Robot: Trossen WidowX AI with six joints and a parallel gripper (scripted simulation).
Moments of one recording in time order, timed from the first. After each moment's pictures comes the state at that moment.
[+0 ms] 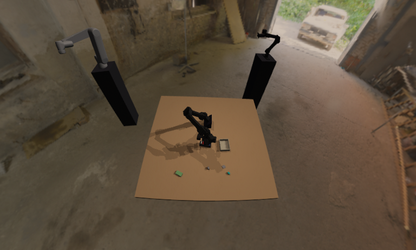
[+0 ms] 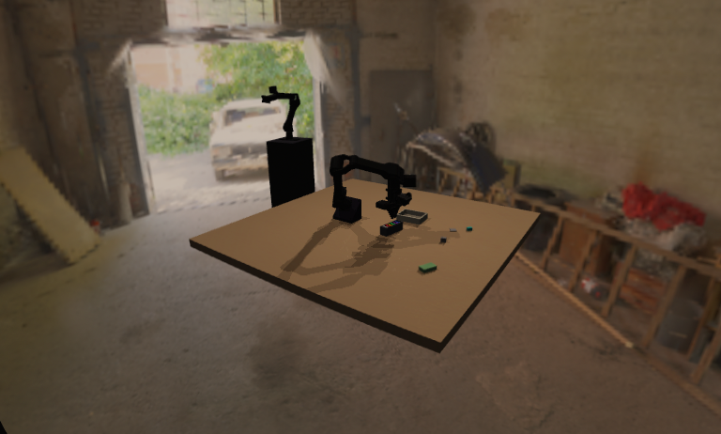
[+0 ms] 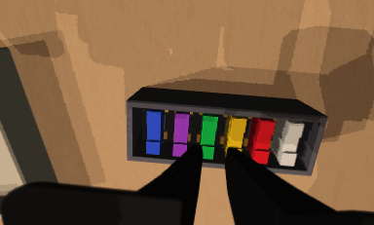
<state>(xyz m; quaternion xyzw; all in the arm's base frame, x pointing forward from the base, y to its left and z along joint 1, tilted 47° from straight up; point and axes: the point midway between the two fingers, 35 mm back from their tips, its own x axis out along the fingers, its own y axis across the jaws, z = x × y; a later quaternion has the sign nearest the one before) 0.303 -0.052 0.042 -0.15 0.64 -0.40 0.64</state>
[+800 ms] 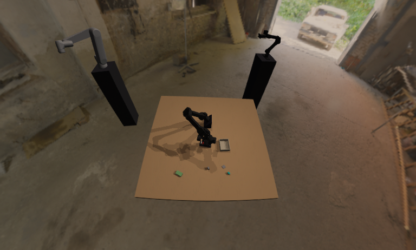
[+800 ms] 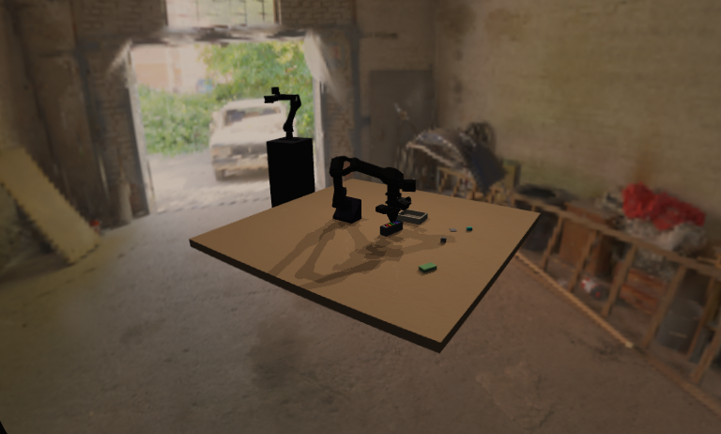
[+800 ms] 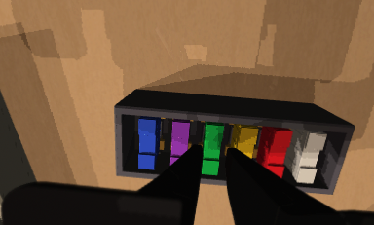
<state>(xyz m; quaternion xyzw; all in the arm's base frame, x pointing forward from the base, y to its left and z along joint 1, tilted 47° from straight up) 0.297 -0.066 0.026 -0.15 0.64 -0.40 0.64</state>
